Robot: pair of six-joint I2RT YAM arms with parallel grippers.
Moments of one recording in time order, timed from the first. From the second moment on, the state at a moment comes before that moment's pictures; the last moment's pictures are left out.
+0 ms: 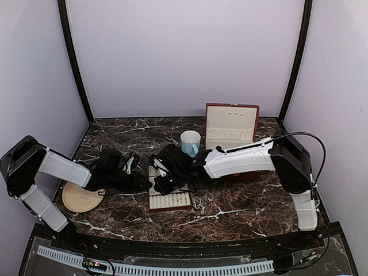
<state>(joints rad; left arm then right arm) -0.54 1.55 0.51 0.29 0.47 -0.62 1.13 2.14 1.55 -0.27 -0.07 0.43</state>
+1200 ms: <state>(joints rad) -0.54 1.56 0.50 0.32 0.47 -0.63 1.14 2.17 1.58 -0.30 -0.01 0.41</state>
